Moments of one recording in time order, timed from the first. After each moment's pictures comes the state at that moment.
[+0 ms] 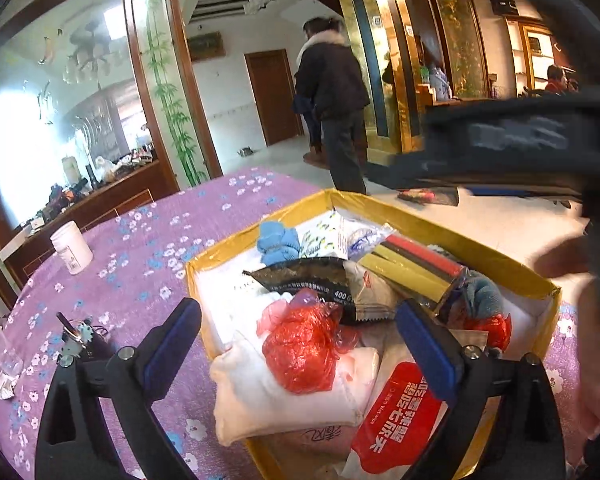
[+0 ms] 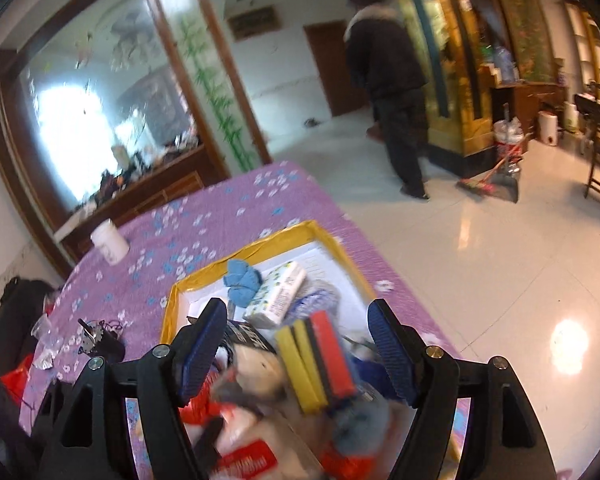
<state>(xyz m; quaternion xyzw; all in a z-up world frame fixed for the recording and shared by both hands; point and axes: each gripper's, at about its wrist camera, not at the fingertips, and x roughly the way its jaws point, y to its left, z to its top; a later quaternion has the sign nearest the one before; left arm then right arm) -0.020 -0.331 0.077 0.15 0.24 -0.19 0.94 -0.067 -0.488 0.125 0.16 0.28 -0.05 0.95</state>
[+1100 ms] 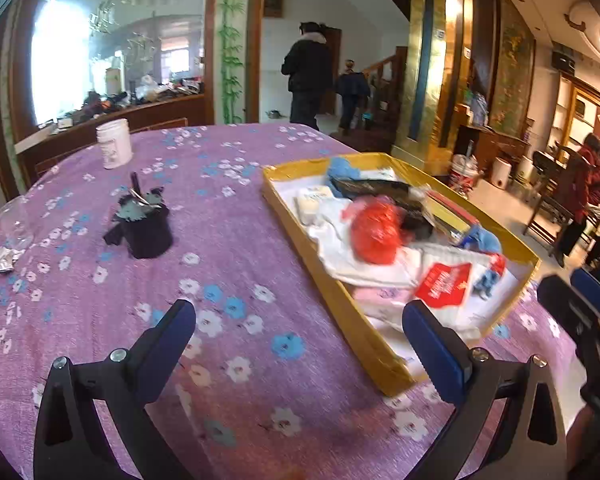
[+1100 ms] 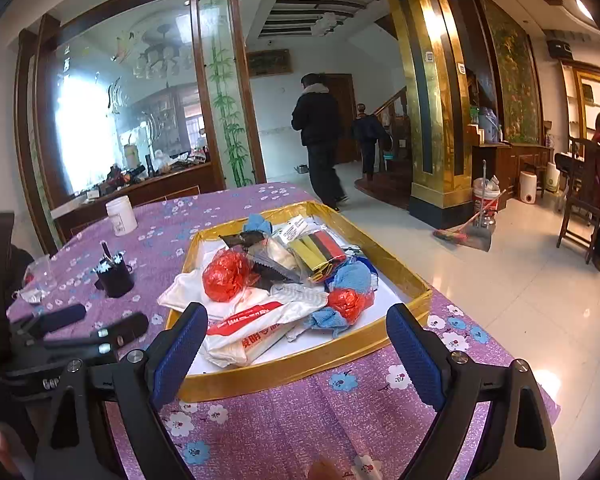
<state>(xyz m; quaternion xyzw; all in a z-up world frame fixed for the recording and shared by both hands) -0.068 -0.215 0.063 0.02 0.31 -0.14 0.94 -0.200 -0.407 0.087 0.08 0.22 -0.08 0.97</state>
